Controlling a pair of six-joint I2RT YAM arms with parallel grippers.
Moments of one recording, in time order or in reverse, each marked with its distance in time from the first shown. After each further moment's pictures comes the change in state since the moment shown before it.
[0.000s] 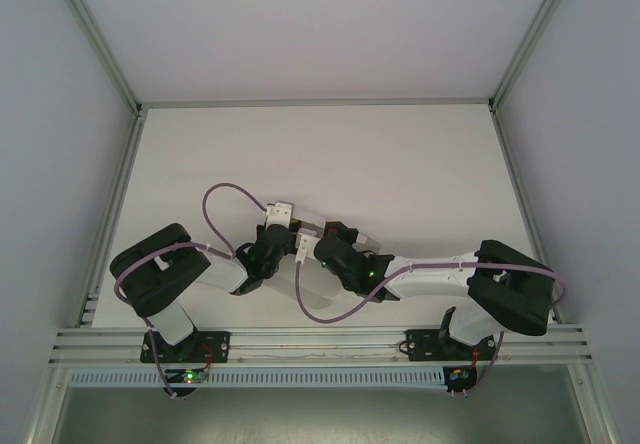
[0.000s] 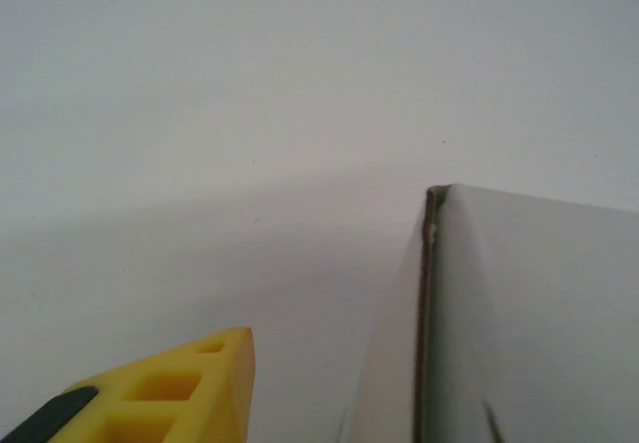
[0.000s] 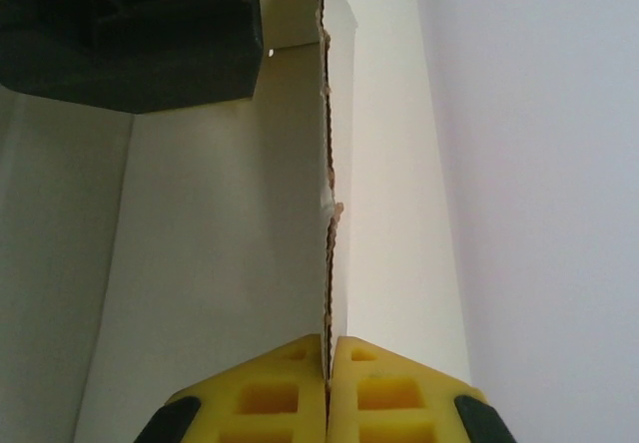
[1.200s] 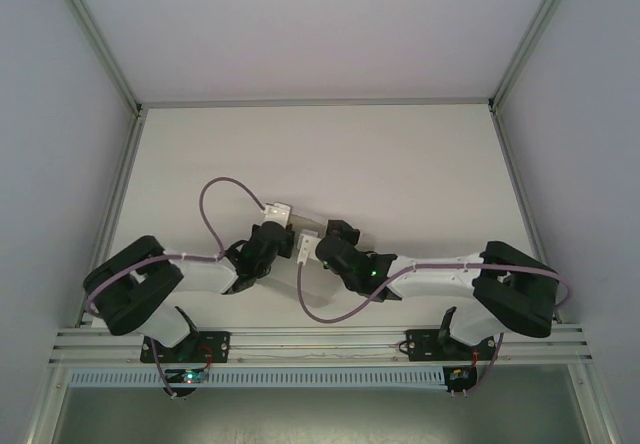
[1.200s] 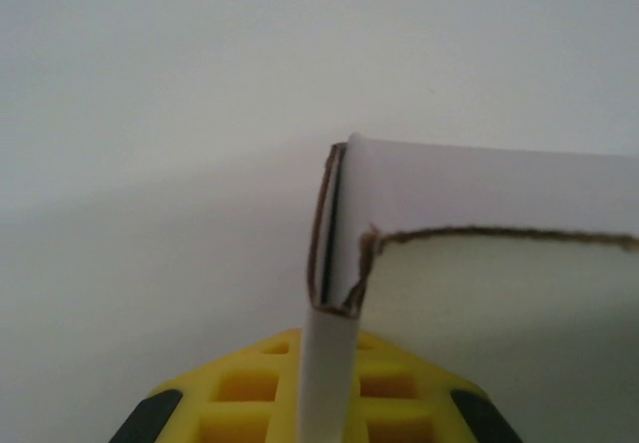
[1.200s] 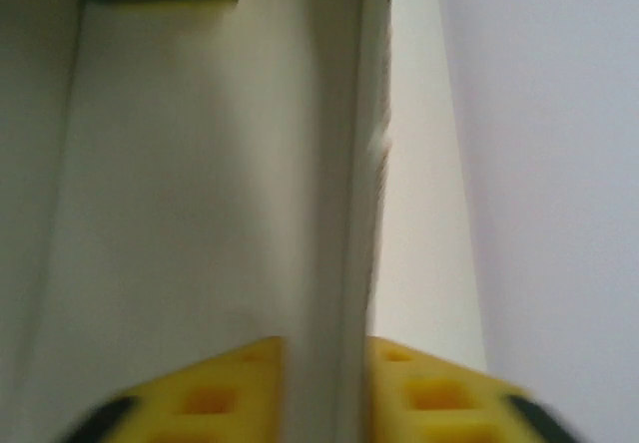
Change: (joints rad) left arm 0.013 -0.188 -0.005 -0.248 0.056 0.032; right arm -0.004 -0.048 0.002 -0.053 -0.042 0.026
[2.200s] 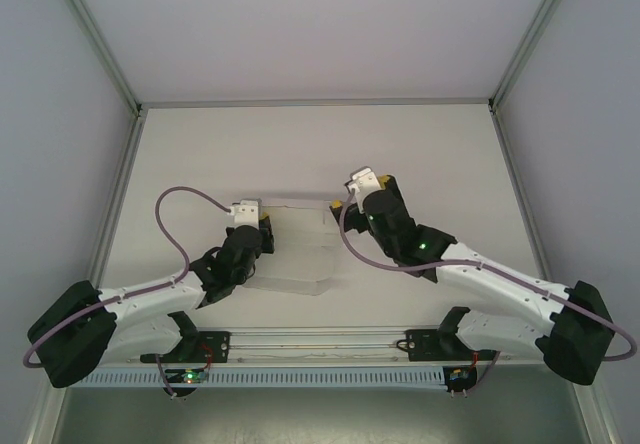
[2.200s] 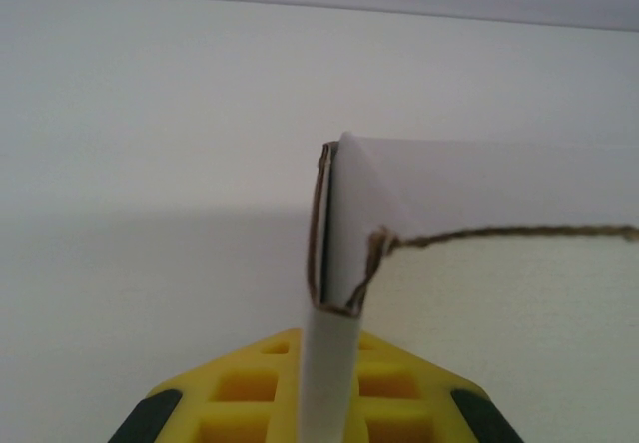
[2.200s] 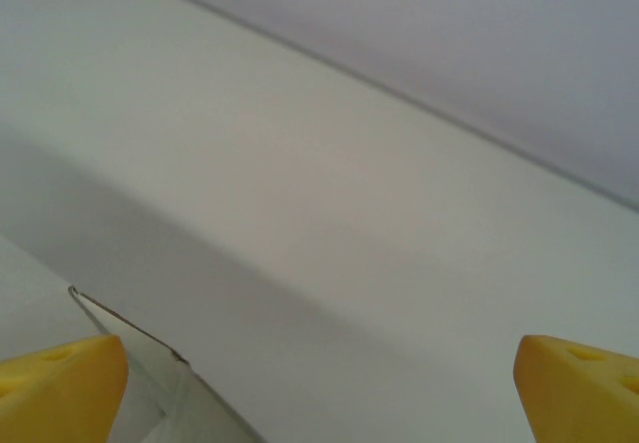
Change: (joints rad) left arm 0.000 -0.364 -0.074 -0.187 -0.106 -0.140; right arm -0.275 -0.326 0.127 -0.281 -0.220 0.727
